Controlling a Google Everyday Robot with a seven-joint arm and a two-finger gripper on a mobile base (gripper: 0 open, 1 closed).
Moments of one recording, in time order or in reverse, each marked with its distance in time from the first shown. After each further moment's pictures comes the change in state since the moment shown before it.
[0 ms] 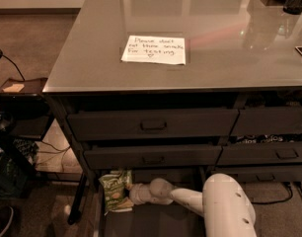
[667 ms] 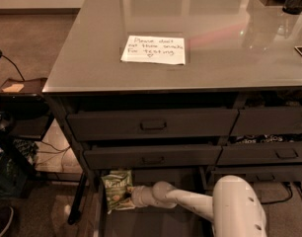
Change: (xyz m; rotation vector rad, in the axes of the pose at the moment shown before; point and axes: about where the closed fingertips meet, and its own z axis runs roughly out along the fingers) arm -0.007 0.010 -0.021 0.022 -0.014 -0.021
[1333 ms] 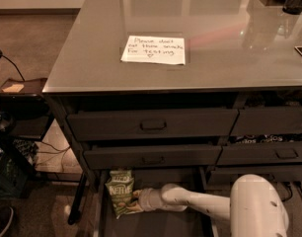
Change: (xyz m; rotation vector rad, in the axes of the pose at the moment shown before) arm -0.007 0.018 -0.051 -0.010 0.016 -0.018
